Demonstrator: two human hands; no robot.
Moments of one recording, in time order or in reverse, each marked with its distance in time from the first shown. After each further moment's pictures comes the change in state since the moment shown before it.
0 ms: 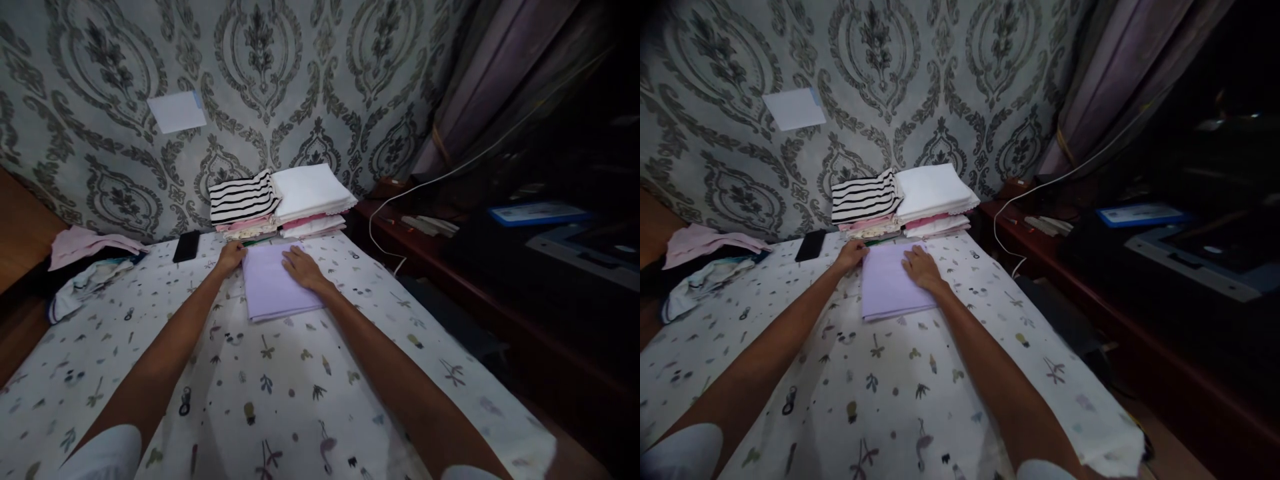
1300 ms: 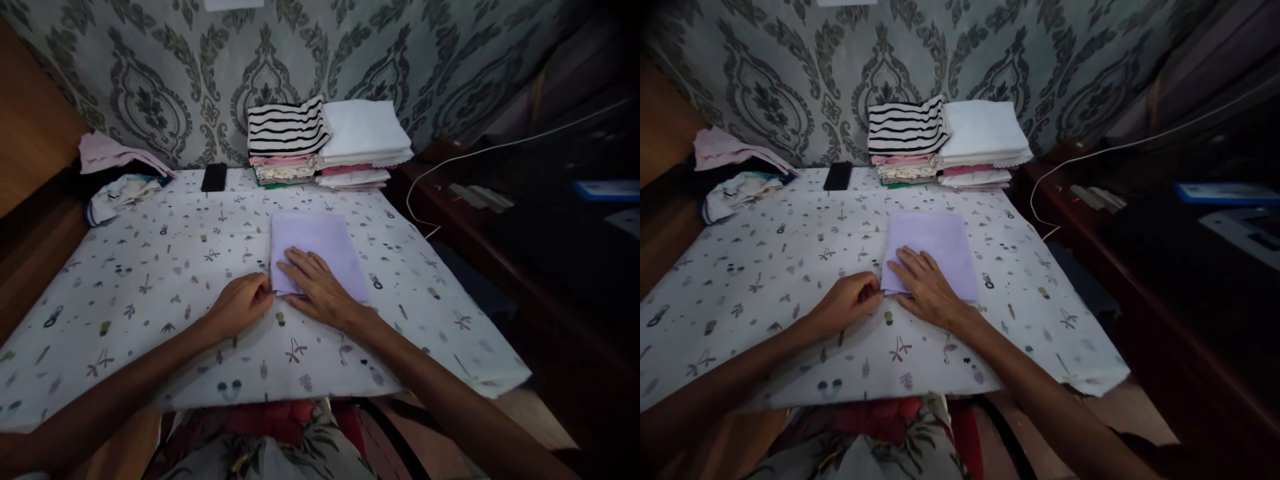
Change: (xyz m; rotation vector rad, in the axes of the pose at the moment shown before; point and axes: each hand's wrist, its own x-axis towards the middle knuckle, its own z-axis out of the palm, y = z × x) left_hand -0.288 -0.017 -0.036 0.096 -0.255 0.220; right_hand -0.172 -0.082 0.021 -0.046 -0.004 -0.692
